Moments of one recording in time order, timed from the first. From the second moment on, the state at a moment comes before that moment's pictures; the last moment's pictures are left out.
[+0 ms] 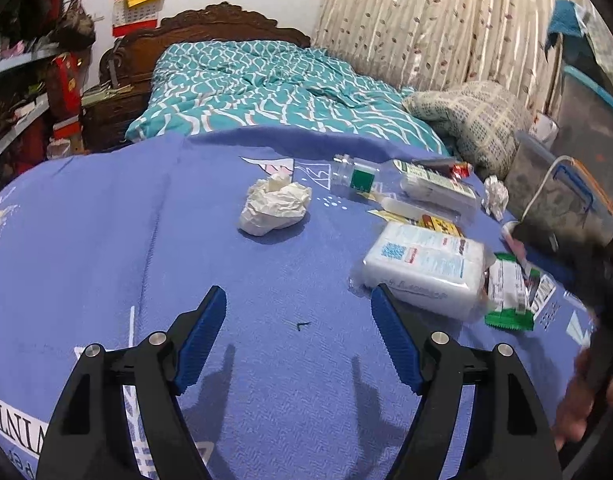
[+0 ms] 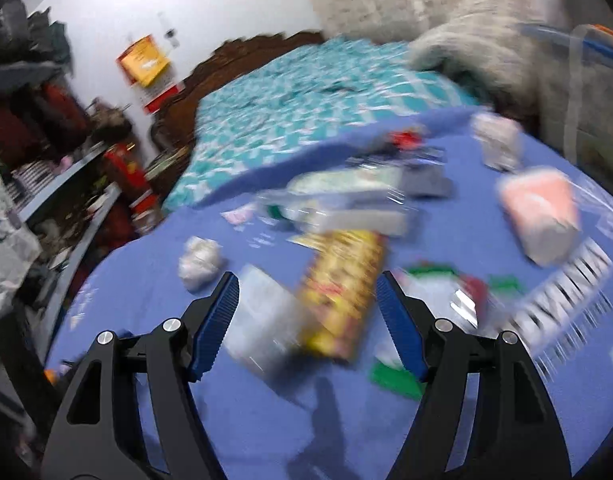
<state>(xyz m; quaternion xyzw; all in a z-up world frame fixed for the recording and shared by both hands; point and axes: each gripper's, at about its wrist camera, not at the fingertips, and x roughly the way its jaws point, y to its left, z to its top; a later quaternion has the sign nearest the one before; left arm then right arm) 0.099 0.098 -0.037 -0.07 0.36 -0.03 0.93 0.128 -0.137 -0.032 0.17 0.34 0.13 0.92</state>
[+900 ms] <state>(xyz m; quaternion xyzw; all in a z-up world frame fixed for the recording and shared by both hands) 0.088 0.183 -0.041 -0.24 0.34 0.05 0.91 0.283 0.049 -0.033 0.06 0.57 0.39 0.73</state>
